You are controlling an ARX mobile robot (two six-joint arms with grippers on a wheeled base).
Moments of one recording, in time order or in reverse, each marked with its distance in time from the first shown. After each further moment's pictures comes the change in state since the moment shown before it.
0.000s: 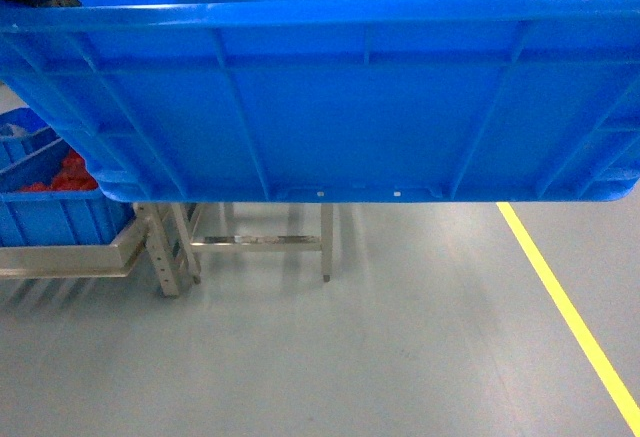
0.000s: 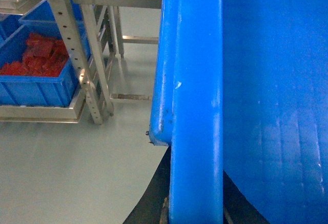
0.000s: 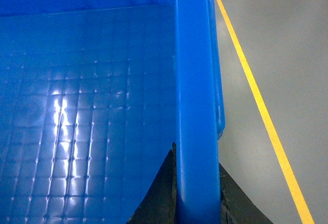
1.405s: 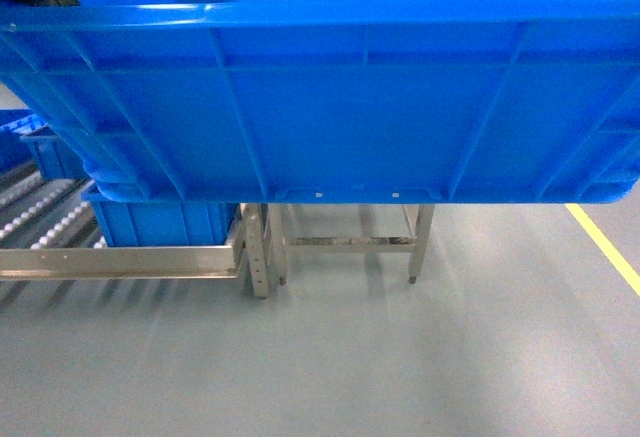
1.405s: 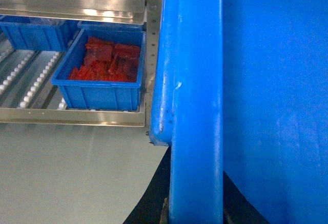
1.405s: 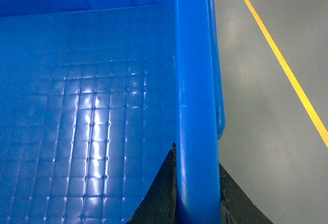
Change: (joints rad) left arm 0.000 0.000 0.000 -0.001 -0.001 0.001; right arm 0.000 0.001 0.000 -0.001 0.000 0.001
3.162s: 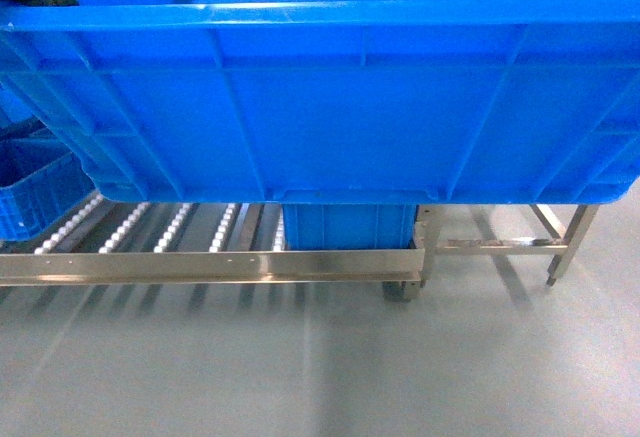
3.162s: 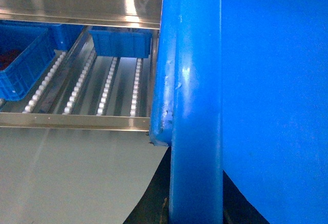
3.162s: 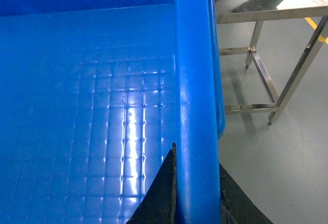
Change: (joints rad) left arm 0.000 0.000 0.000 -0.001 -0.001 0.000; right arm 0.000 0.002 0.000 0.000 -0.001 0.000
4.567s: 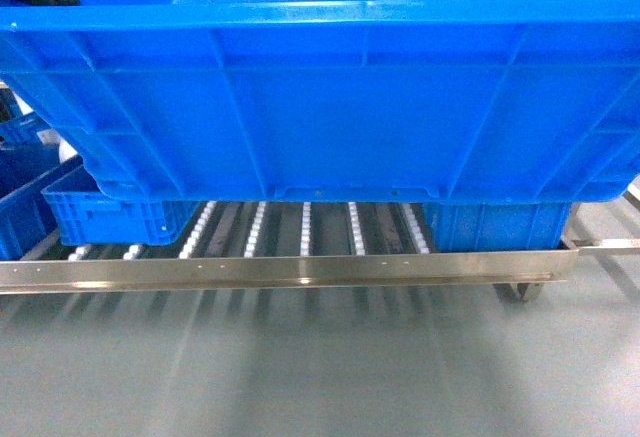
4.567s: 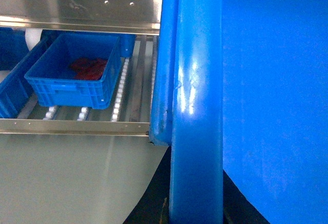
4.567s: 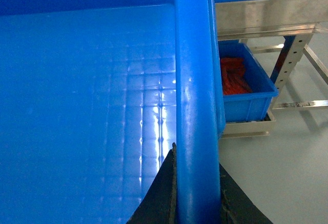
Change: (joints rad) left arm 0.000 0.000 0.000 0.004 0.000 0.000; right arm 0.000 0.000 0.000 0.002 0.000 0.000
